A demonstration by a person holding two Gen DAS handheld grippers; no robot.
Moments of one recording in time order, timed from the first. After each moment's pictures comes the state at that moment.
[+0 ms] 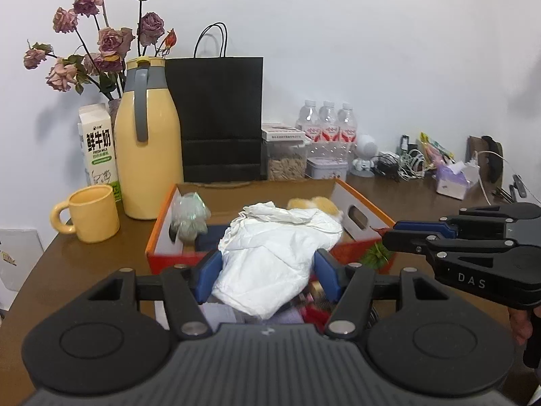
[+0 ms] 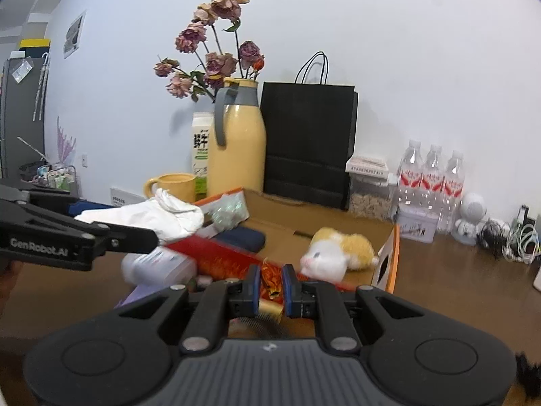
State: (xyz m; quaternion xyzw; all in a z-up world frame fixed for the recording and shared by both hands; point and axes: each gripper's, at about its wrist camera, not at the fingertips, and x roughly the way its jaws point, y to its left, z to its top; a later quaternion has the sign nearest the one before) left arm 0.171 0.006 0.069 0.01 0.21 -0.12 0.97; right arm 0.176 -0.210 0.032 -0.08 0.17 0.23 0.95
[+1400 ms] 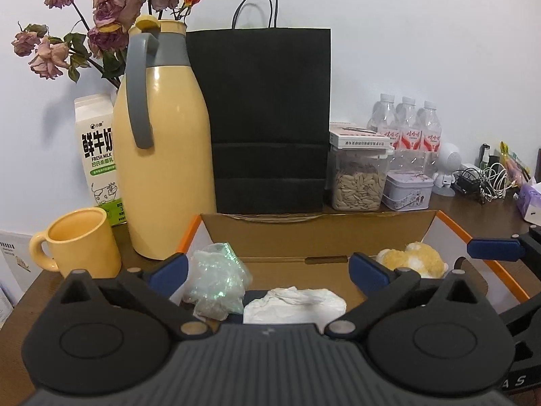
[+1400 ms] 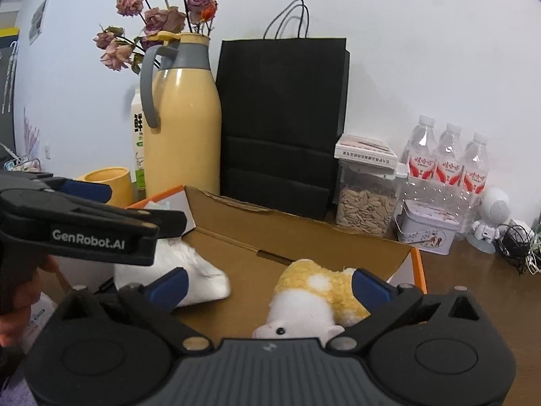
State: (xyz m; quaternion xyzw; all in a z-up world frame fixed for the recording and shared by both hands) left arm 0.345 0.006 0.037 0.01 0.21 -0.03 0.98; right arm 0.346 -0.171 0.008 -0.08 0.22 0.20 0.95
